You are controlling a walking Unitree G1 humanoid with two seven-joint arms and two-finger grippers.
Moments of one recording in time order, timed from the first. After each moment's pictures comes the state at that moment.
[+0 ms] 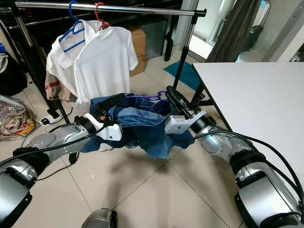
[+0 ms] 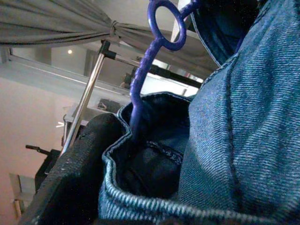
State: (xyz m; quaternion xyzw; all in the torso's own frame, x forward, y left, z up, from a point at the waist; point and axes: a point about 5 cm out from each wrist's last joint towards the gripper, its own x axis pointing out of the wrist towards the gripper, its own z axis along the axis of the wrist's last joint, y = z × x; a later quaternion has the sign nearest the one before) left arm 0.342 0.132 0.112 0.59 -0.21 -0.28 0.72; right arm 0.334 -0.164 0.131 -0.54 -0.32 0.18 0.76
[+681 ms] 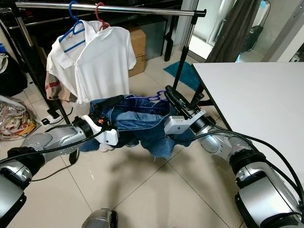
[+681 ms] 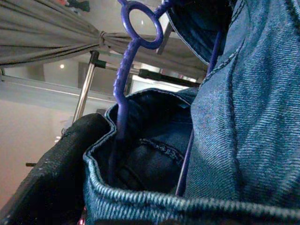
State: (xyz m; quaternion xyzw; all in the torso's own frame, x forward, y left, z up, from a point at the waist) left arm 0.338 0.140 0.109 0.63 -0.22 -0.31 0.68; right arm 0.333 -0.163 0.133 -0.55 -0.33 0.18 0.75
